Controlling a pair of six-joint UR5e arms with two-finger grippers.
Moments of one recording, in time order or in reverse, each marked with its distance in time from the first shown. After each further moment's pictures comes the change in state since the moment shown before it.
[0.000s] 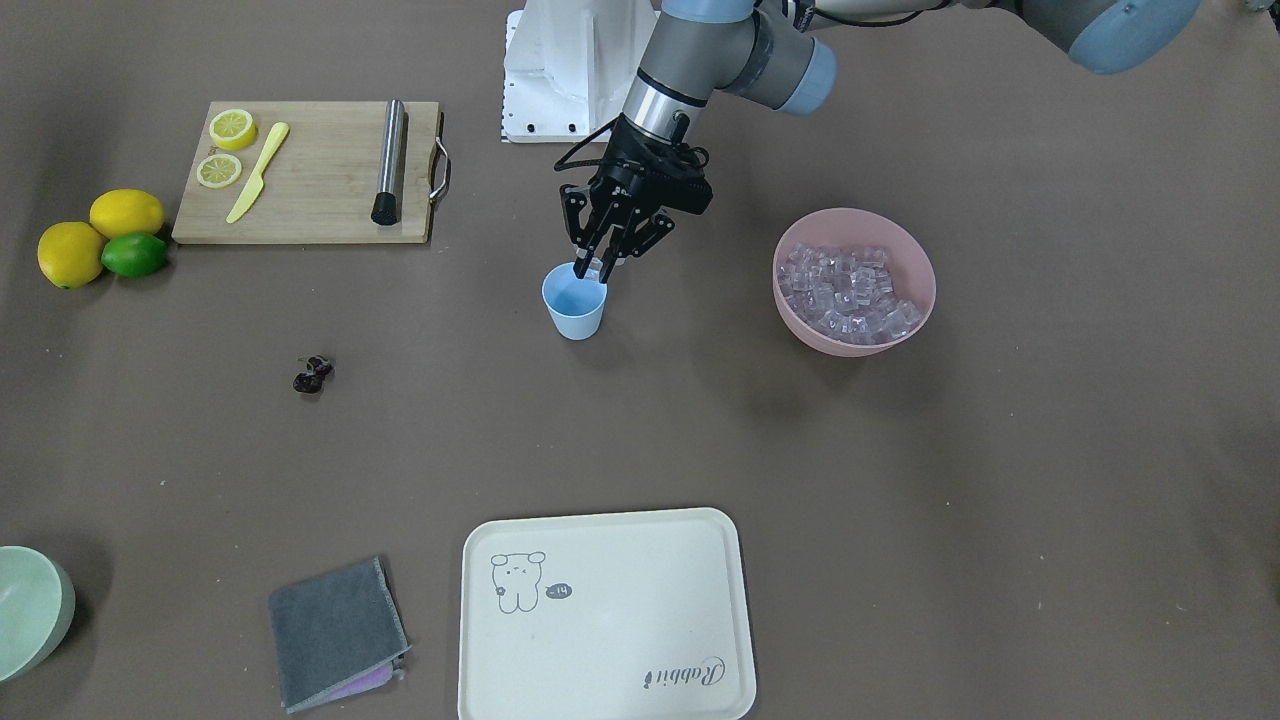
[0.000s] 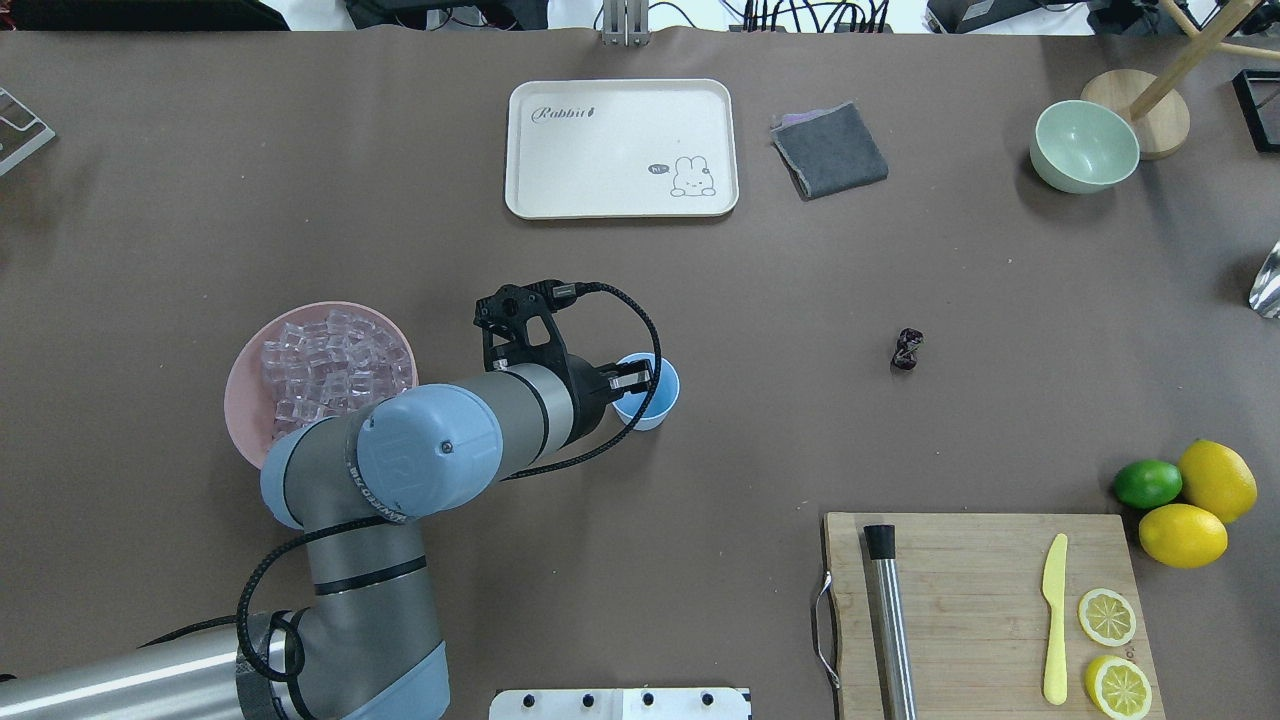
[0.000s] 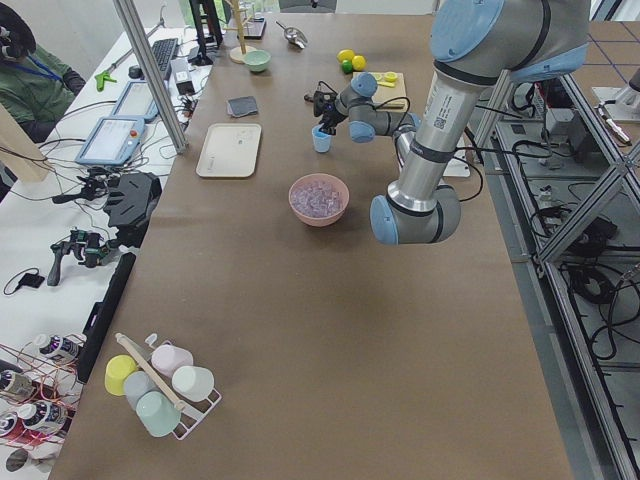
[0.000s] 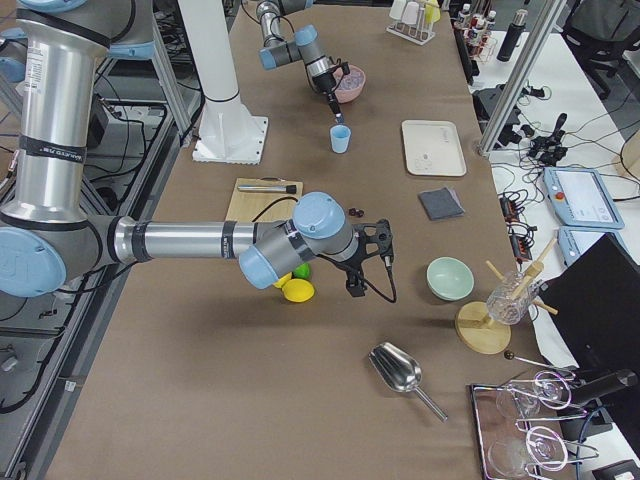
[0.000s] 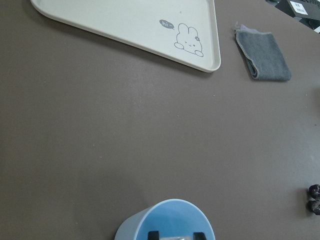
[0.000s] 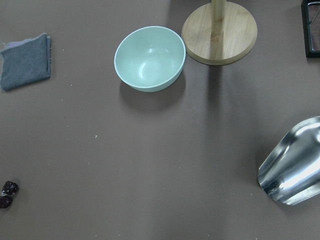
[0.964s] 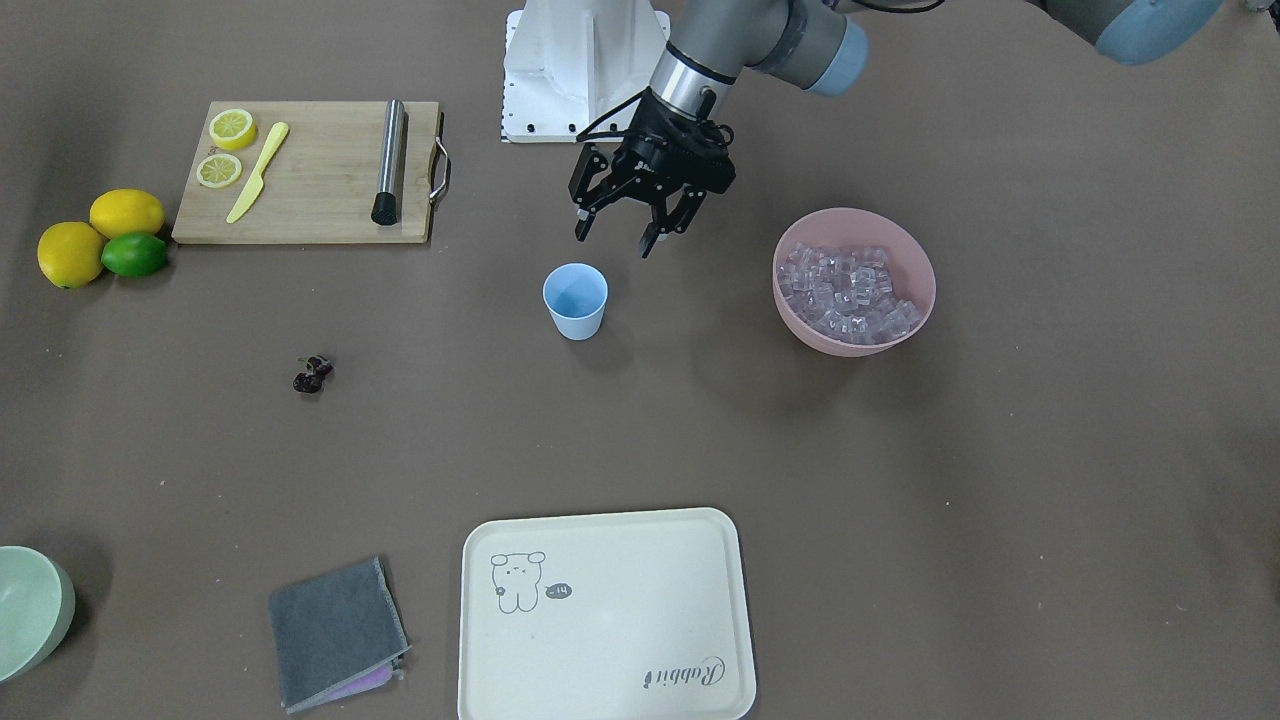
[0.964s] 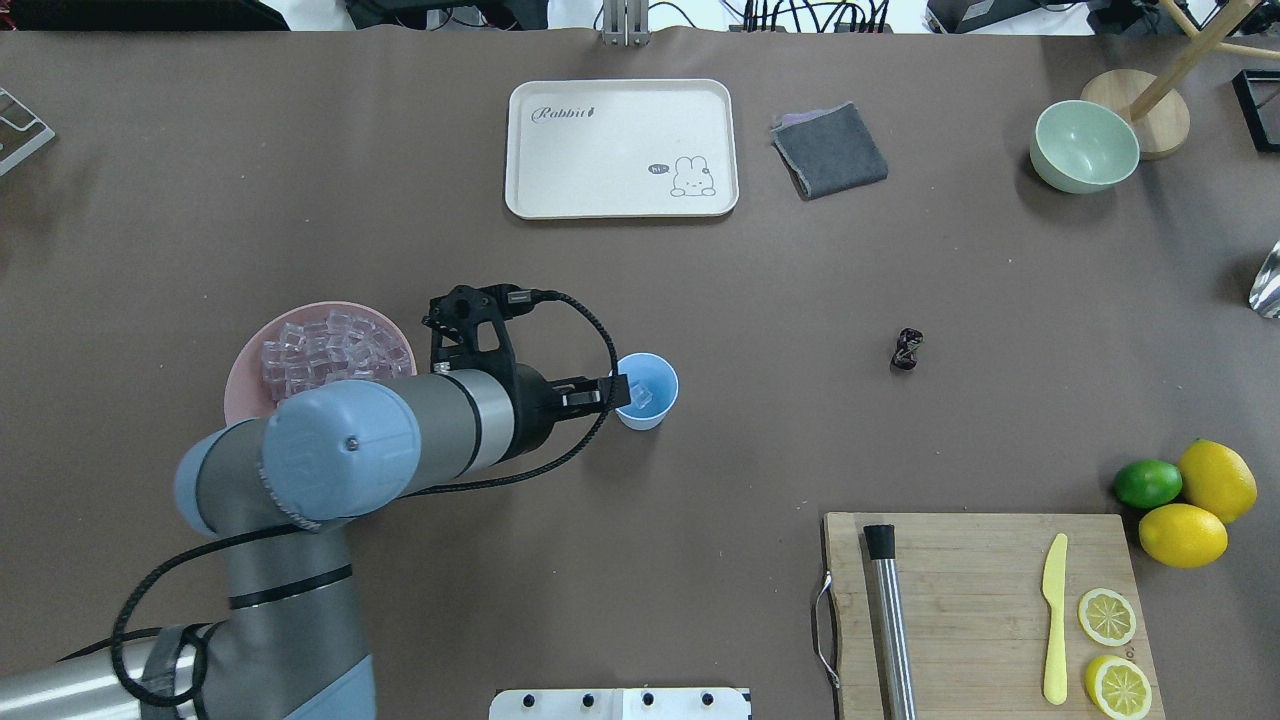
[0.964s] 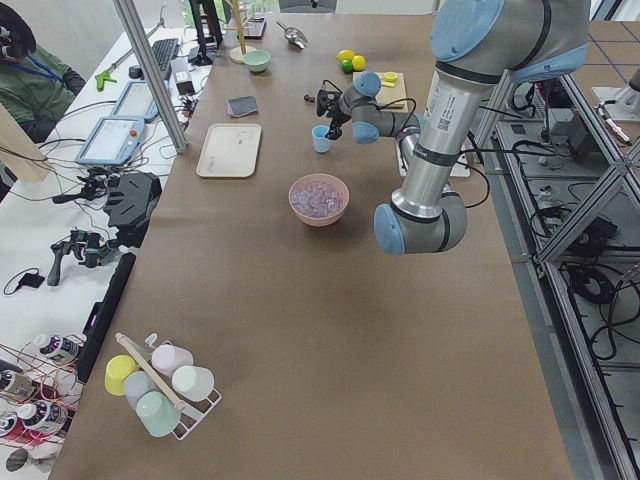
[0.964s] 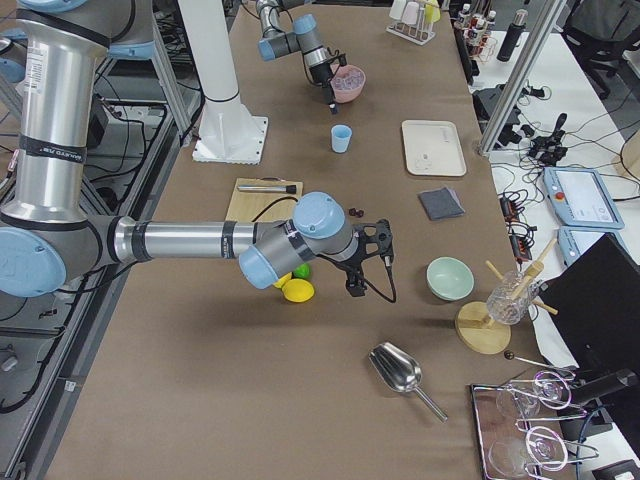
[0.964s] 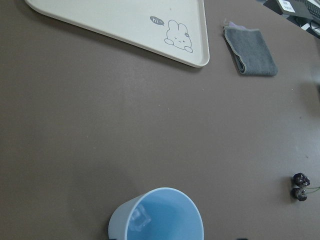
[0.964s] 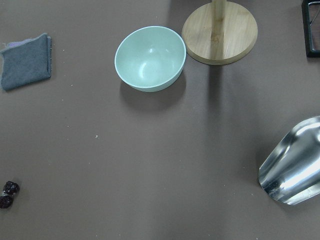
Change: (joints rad) left arm -0.022 0.128 -0.176 0.065 -0.100 0.097; right arm 0.000 0.000 0.001 0.000 0.001 0.002
